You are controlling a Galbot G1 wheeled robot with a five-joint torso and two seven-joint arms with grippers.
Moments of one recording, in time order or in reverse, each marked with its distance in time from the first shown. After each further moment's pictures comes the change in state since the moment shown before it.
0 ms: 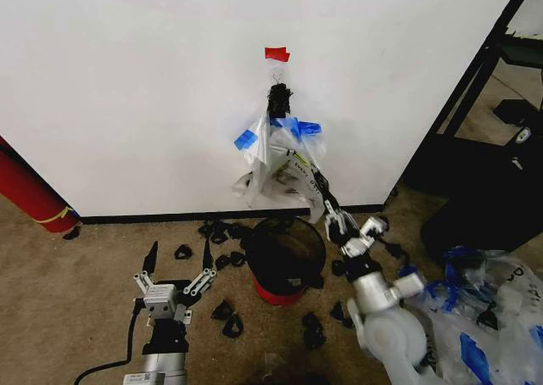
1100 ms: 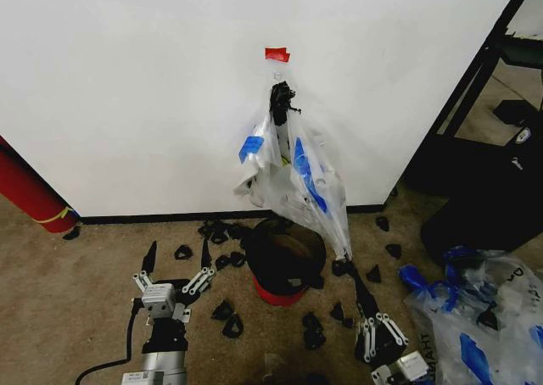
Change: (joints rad) left arm 0.008 -0.019 -0.012 0.013 -0.009 -0.028 -0.005; right arm -0.467 0.113 0.103 -0.077 -0.437 0.658 -0.065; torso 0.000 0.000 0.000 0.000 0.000
